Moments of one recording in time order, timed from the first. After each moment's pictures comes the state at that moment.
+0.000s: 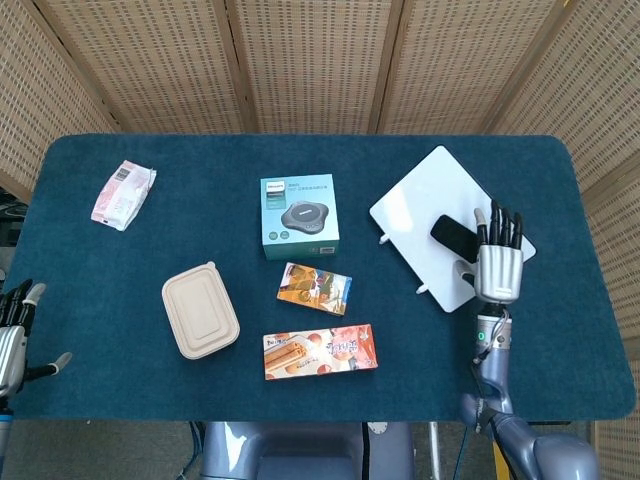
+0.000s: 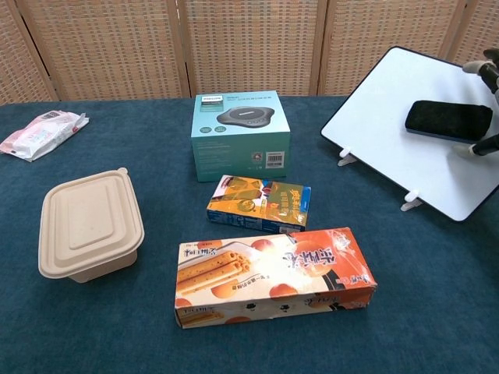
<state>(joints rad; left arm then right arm) -0.05 -1.16 -0.06 -1.68 1.35 1.45 0.12 0.56 -2.00 0.33 -0.55 -1.28 1.44 -0.05</state>
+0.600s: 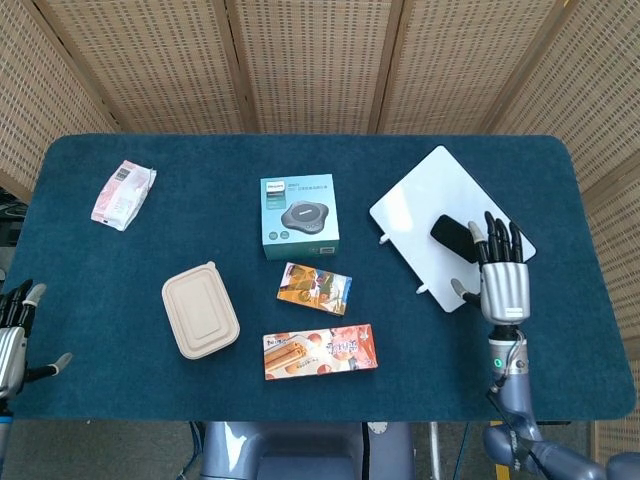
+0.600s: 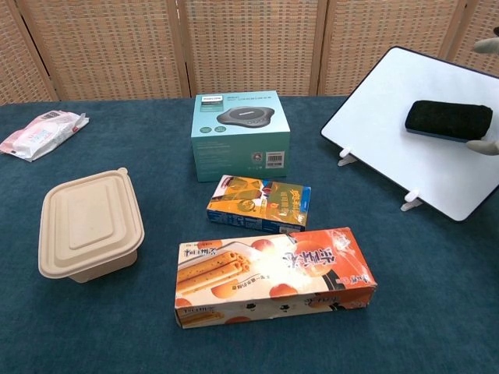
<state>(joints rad) -0.05 -1.16 -0.06 -1.69 1.37 1.47 0.12 0.41 -1.69 0.20 -1.09 -1.40 1.55 -0.11</state>
